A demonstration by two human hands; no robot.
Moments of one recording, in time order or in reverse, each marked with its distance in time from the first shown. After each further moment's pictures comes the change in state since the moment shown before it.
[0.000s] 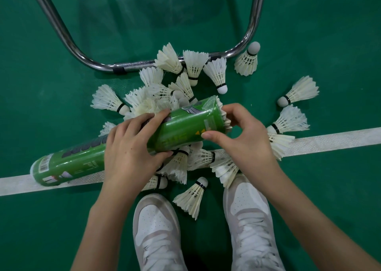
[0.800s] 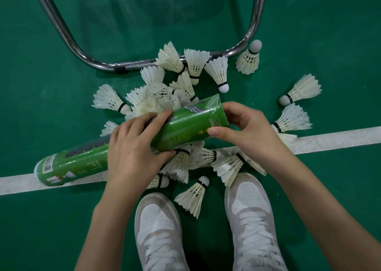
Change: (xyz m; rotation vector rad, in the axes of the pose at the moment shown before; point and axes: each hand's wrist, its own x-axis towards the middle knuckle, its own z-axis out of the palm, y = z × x) left_hand 0.000 0.003 0.000 0.004 0.016 0.017; right_hand 0.016 0.002 -0.013 0.134 -0.246 -0.011
